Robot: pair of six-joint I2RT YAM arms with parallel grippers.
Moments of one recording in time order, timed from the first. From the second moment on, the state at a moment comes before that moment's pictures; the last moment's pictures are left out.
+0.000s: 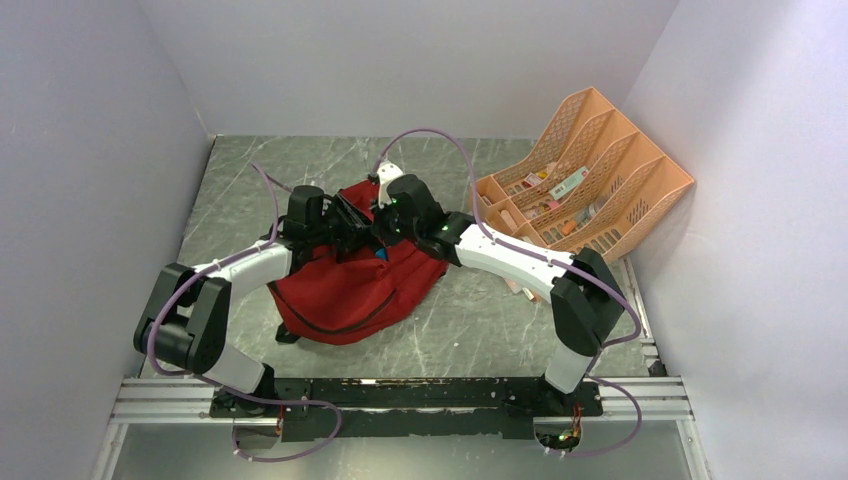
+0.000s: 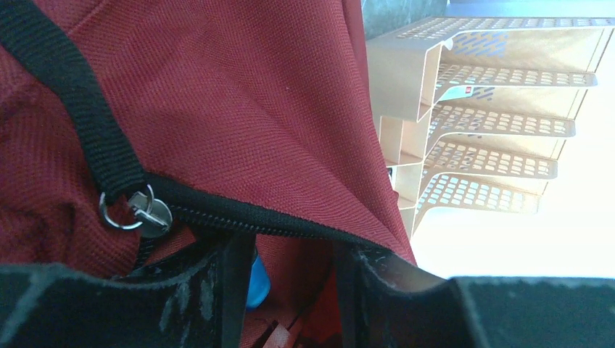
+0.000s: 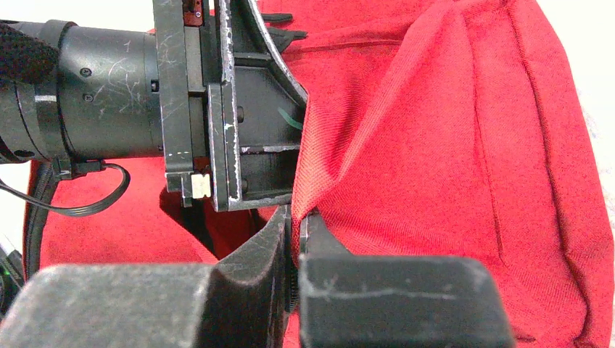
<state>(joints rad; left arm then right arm) -0.36 1.50 0.77 0.19 0.29 -1.13 0.87 1.72 1.31 -0.13 0.02 0.20</state>
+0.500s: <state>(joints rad) -0.36 1.27 0.73 0.04 0.26 -1.00 0.87 1.70 1.30 -0.12 0.01 0.21</state>
